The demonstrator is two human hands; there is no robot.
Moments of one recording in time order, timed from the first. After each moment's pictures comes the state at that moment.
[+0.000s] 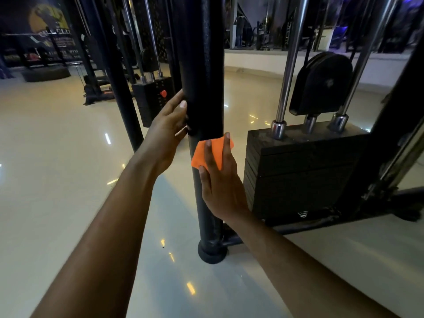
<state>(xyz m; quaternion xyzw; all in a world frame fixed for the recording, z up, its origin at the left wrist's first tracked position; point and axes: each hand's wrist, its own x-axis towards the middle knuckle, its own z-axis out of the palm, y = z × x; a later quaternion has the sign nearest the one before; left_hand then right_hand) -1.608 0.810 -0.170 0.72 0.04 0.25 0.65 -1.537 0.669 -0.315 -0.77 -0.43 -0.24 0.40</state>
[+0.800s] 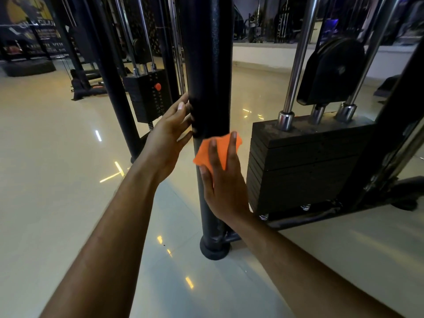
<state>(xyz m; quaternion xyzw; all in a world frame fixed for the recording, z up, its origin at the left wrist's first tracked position) -1.616 0.815 -0.191 0.70 0.04 0.23 0.67 -1.540 0.686 -0.331 -0.79 -0.40 -0.25 0.40</state>
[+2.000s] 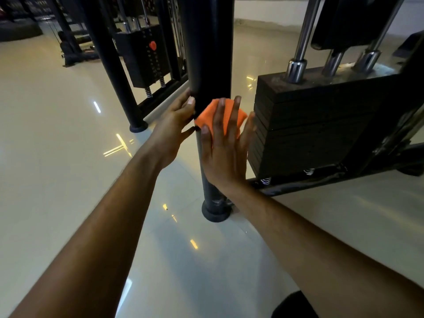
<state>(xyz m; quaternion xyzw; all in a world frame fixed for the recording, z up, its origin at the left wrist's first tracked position) -1.620 0.805 -0.260 0.73 0.12 0.19 0.65 -1.549 0.695 -0.360 -0.84 -0.29 -0.26 0.37</state>
